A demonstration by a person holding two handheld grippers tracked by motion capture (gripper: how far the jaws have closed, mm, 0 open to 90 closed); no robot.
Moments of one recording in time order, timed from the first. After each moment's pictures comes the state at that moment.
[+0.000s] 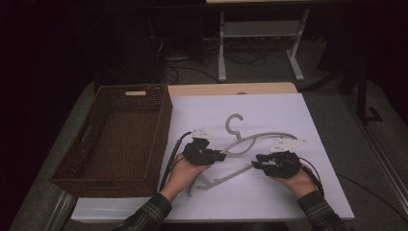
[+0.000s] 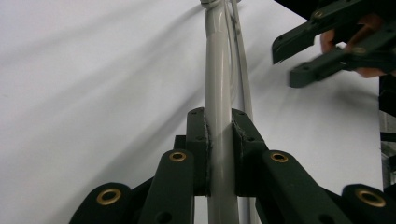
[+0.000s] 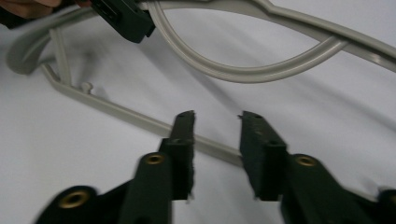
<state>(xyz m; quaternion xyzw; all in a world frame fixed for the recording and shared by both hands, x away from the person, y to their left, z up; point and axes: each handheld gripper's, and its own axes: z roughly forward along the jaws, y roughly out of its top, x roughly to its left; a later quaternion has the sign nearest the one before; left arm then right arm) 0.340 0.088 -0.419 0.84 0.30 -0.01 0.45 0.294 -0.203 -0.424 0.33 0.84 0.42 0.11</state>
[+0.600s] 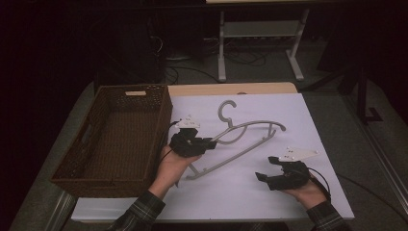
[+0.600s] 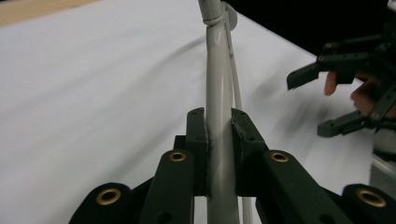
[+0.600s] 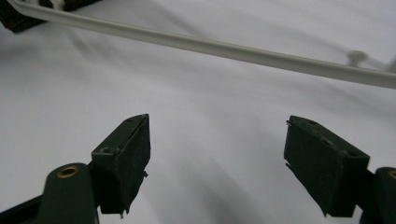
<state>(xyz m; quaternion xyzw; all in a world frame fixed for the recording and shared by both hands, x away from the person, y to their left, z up) 0.329 0.113 -0.356 0.83 0.32 0.06 0.46 0.267 -0.216 -0.428 0.36 0.82 0.43 0.13</state>
